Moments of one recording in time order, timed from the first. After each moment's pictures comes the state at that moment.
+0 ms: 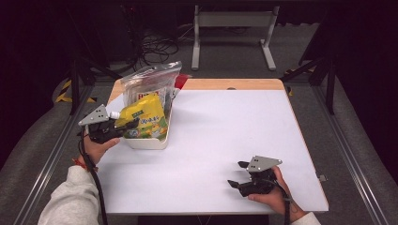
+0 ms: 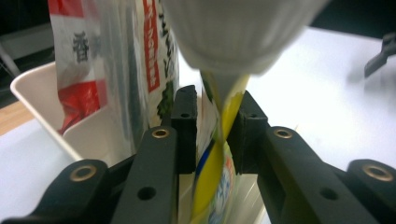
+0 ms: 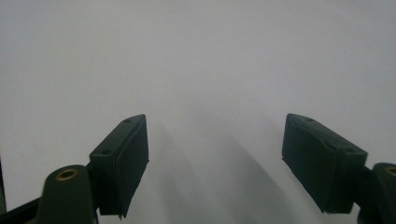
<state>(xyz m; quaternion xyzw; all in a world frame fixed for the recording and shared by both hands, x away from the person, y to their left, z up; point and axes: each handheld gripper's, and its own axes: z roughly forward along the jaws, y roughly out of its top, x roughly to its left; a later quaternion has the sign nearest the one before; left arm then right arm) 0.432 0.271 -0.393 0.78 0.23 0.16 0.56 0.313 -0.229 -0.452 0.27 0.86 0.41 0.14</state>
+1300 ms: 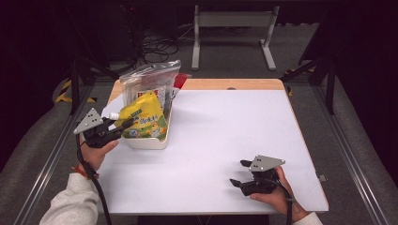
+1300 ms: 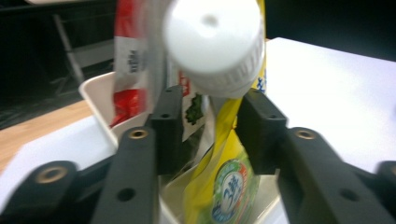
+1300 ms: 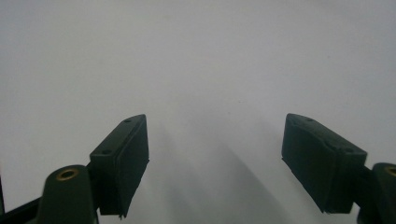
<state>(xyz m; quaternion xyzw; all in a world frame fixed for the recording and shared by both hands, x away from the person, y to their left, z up) 0.403 0.275 -0.389 0.74 0.30 0.24 0.55 0.312 -0.236 -0.447 0.27 0.86 0.41 0.15</state>
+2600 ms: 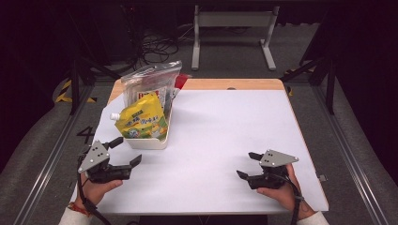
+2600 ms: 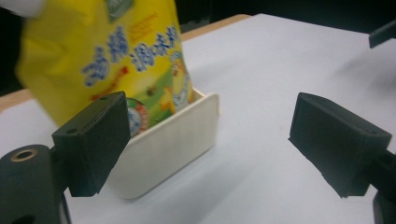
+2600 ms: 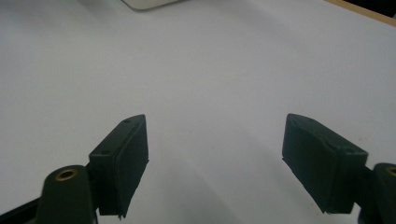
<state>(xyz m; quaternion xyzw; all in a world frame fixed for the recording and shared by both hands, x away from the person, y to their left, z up) 0.313 0.233 -0.401 0.77 0.30 0.24 0.51 0.313 -0.253 -0.427 0.28 0.83 0.44 0.20</state>
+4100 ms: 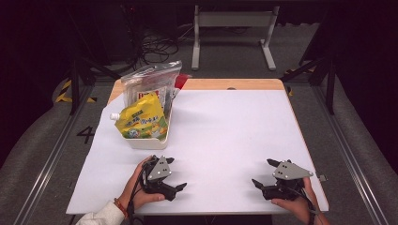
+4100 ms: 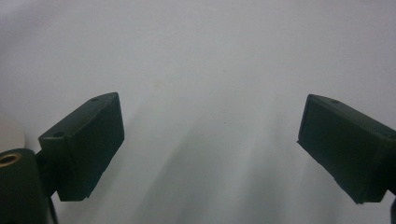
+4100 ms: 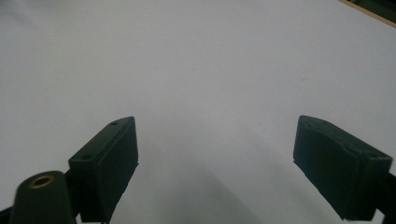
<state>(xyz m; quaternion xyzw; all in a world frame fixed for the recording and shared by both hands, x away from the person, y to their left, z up) 0.321 0.122 -0.458 0.88 0.19 0.13 0.42 0.285 -0.289 -0.439 0.30 0.84 0.38 0.25</state>
